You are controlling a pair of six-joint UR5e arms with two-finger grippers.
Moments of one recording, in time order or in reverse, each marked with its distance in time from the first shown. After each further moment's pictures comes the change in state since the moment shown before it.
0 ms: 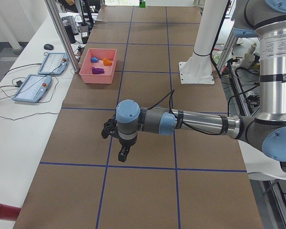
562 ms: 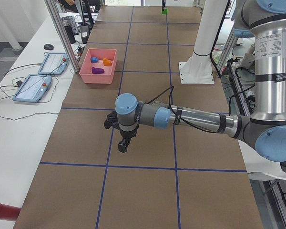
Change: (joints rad) left arm 0.093 -0.003 -0.035 0.001 0.000 0.036; right arm 0.012 -0.496 -0.052 0.563 0.071 -0.001
